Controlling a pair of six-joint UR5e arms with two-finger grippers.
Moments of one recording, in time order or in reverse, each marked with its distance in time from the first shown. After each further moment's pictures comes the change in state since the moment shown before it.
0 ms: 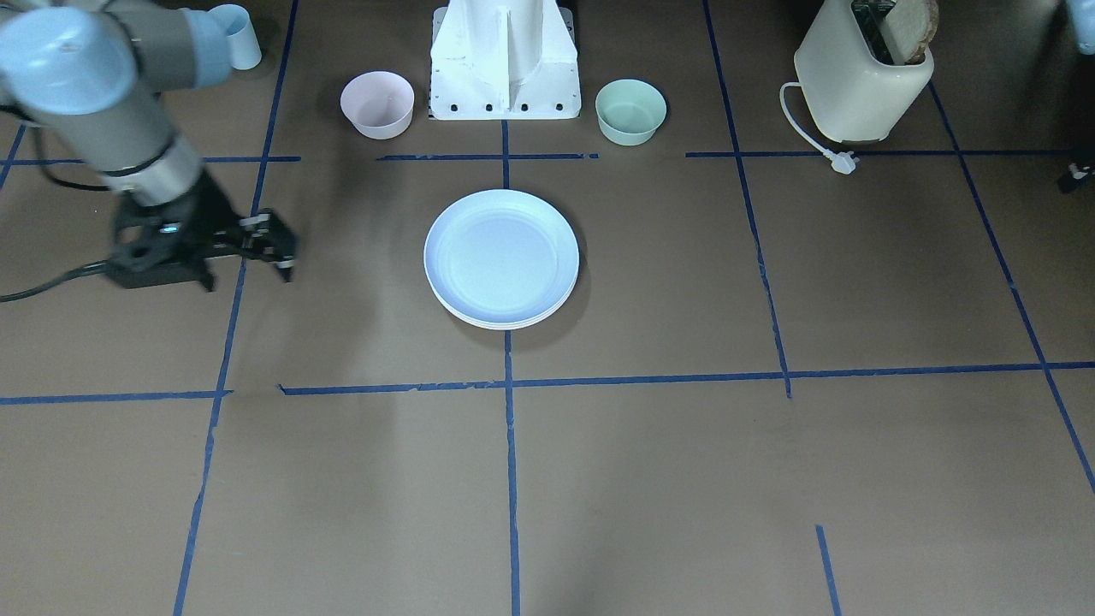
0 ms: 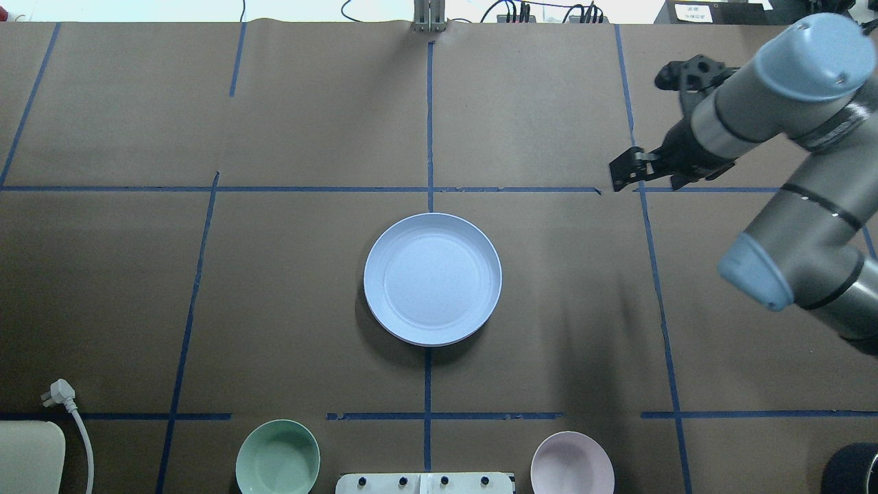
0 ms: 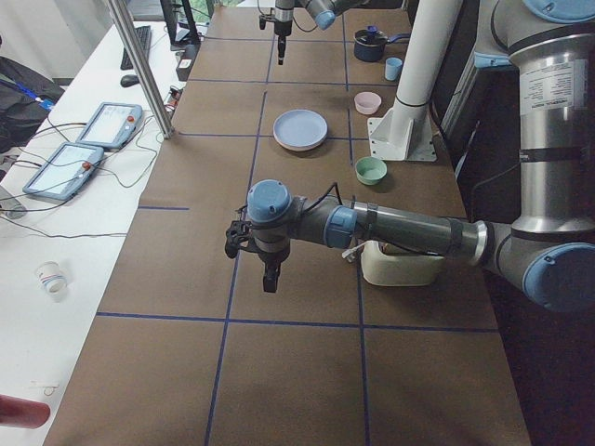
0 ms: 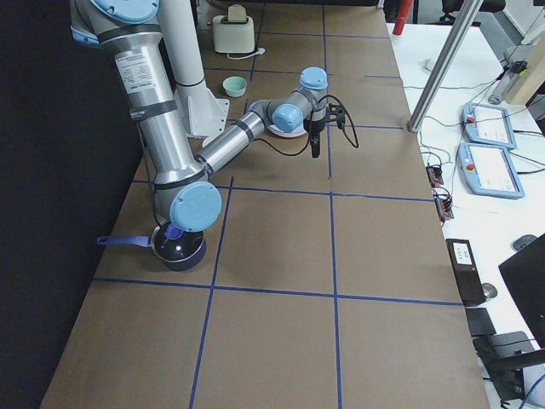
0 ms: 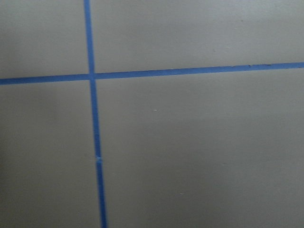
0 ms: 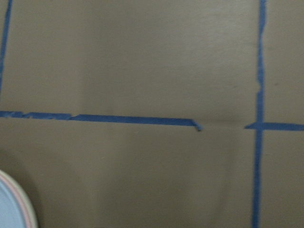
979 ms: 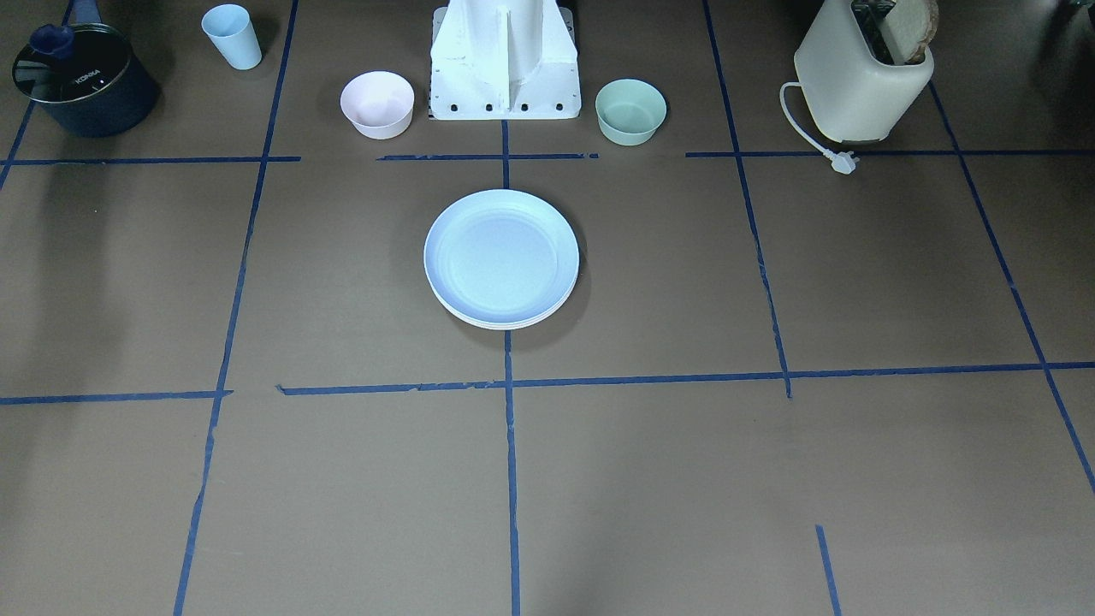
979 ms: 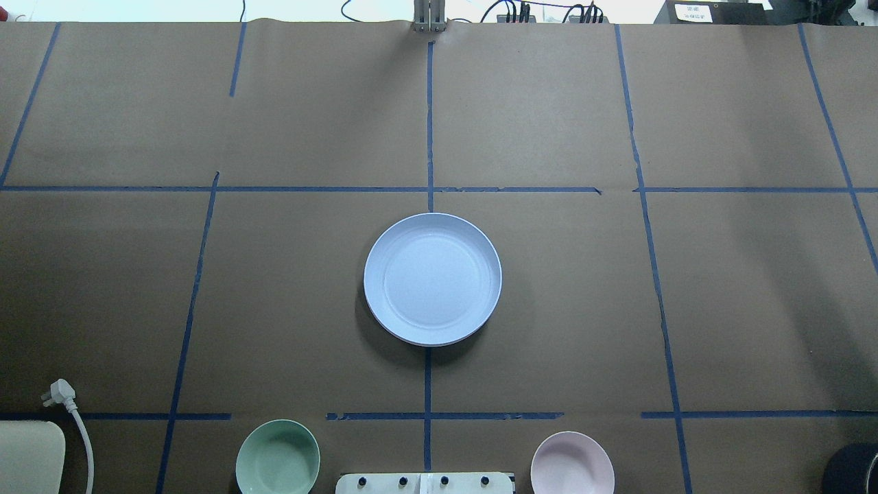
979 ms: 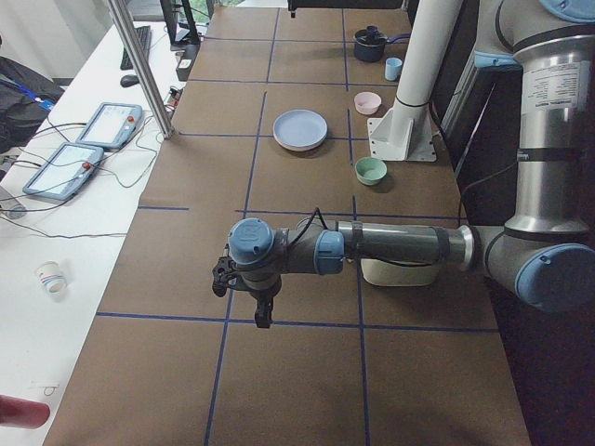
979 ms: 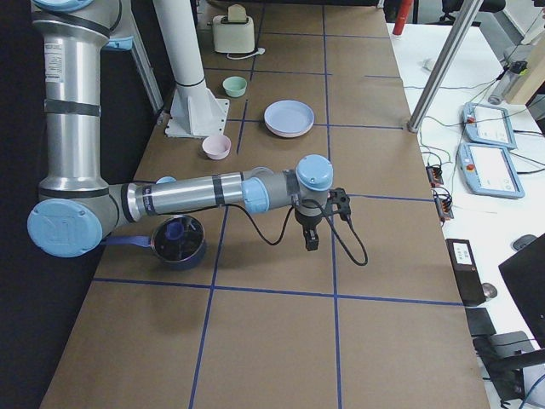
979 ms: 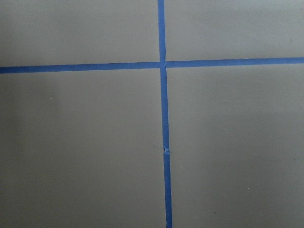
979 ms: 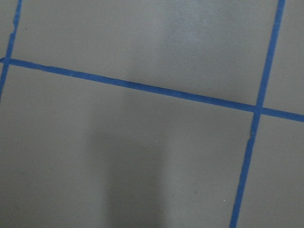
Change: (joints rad) left arm -0.061 -0.064 0.154 0.045 0.000 0.093; right arm 0.468 -0.348 -0.123 -0.002 0.249 -0.726
